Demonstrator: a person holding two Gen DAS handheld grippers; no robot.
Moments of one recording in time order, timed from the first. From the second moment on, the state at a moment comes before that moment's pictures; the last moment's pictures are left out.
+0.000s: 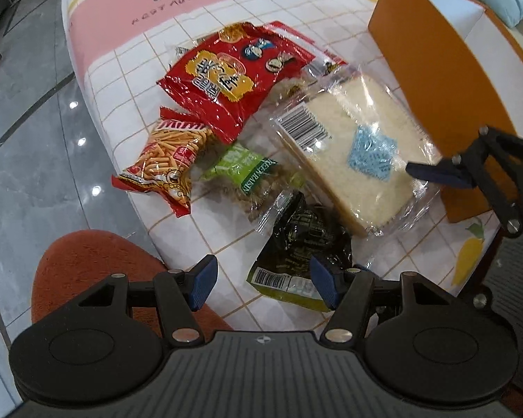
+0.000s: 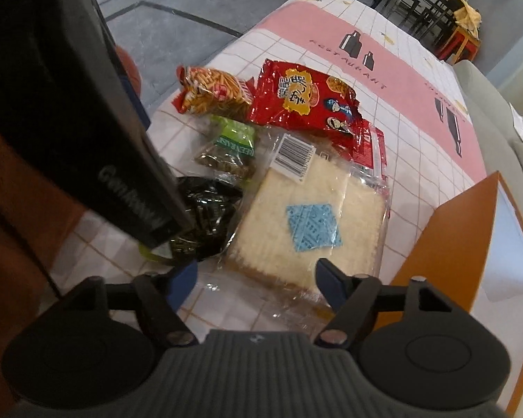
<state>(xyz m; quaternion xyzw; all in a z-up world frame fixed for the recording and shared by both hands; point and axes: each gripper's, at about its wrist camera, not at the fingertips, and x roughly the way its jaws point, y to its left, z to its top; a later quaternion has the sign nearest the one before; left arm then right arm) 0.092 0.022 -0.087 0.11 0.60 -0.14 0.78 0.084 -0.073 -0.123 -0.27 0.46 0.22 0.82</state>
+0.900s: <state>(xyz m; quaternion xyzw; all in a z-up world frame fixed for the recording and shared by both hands) 0.108 0.026 -0.100 0.08 0.62 -0.12 0.77 0.078 -0.073 -0.116 -0.31 0.43 0.21 0.82</state>
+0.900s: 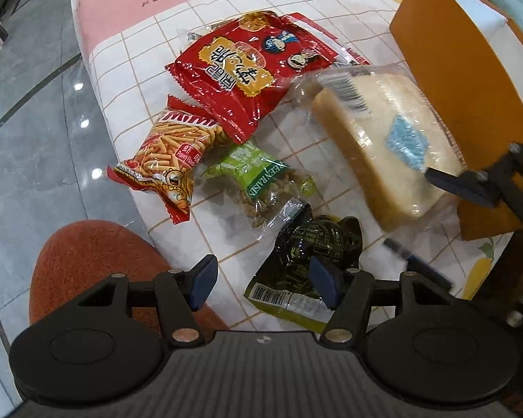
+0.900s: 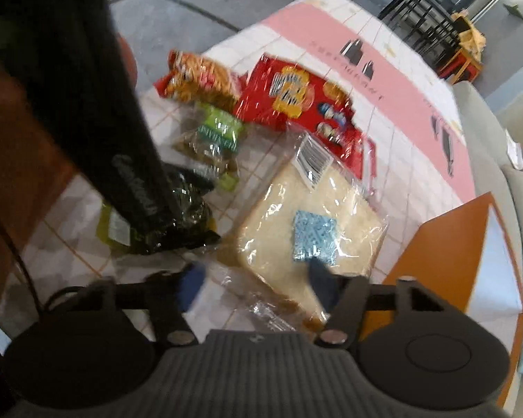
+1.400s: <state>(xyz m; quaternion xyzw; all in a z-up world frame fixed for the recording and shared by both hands) 0.099 0.017 -0.096 0.09 0.61 -0.14 0.78 0.054 -0.138 -0.022 -0.02 0.39 0.16 0.90</state>
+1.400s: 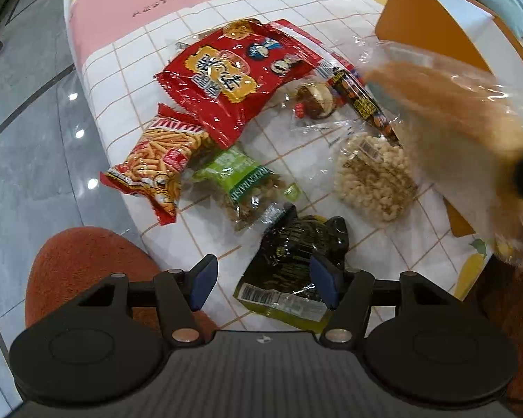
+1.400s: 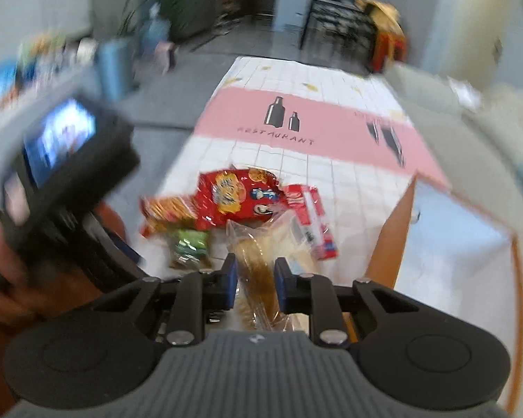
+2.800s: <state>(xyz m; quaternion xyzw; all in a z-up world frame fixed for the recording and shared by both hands) 0.085 -0.014 -0.107 0.12 0.58 -0.18 0.78 0.066 -0.138 -0.058 -0.04 0.45 0.10 0.89</state>
